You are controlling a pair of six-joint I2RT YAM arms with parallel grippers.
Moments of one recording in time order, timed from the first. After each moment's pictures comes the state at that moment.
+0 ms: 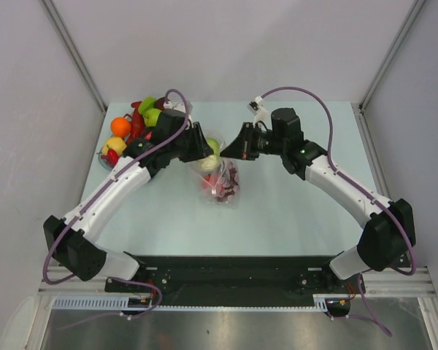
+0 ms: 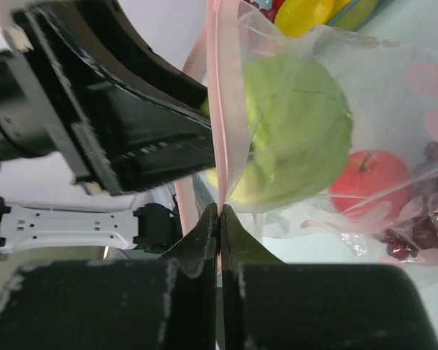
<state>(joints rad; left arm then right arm) -0.53 1.38 1.40 -0.66 0.04 -0.62 0.57 1.49 1.29 -0.12 -0.60 0.68</state>
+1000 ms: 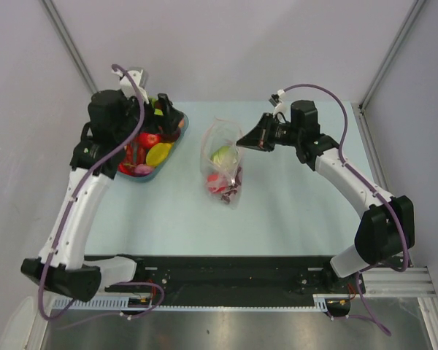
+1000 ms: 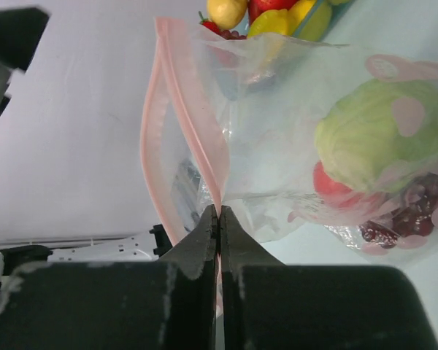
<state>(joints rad) -0.31 1.21 1.50 -0.50 0.20 -0.20 0.39 1.52 1.29 -0.10 -0.73 0.82</state>
